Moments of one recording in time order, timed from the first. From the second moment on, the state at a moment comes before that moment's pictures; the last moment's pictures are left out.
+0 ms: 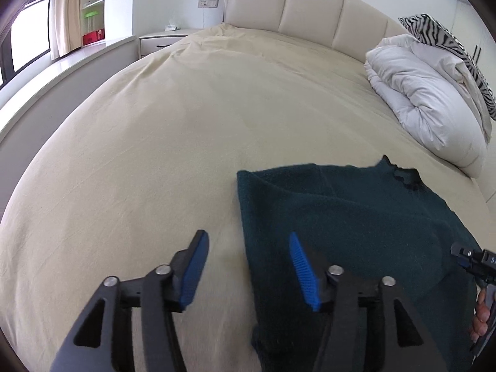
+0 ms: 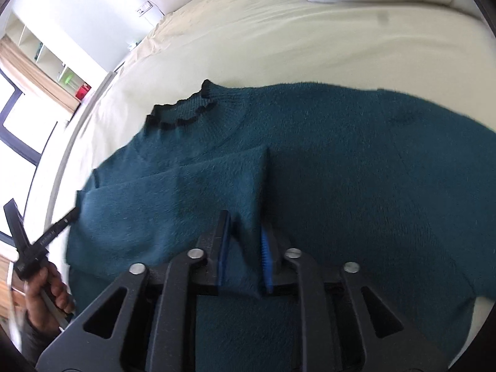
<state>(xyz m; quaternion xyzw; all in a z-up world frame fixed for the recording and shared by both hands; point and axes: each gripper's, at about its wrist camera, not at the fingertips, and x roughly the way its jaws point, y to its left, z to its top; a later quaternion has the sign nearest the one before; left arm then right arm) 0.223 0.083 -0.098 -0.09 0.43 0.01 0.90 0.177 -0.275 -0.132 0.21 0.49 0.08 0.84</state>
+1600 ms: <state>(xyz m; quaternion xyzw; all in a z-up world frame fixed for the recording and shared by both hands) 0.120 -0.042 -0.088 -0.18 0.43 -0.17 0.86 -0.138 -0.658 -0.158 0.57 0.22 -0.21 0.76</state>
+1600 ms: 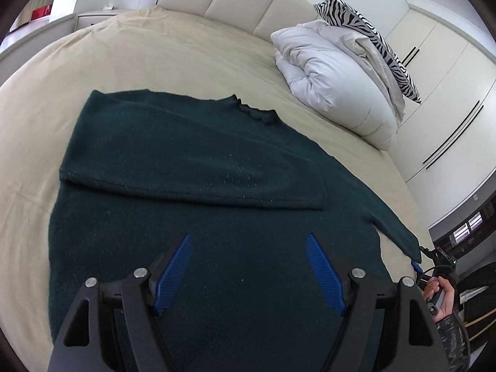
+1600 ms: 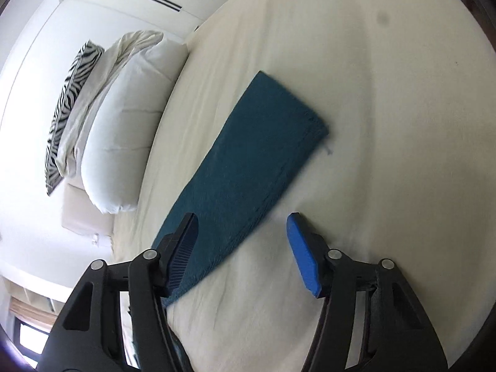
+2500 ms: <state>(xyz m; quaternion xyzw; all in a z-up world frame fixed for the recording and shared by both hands) 0.146 -0.011 -0.091 -0.27 0.42 -0.20 0.84 0.115 -0.321 -0.071 0.07 0.38 0.03 0.92</state>
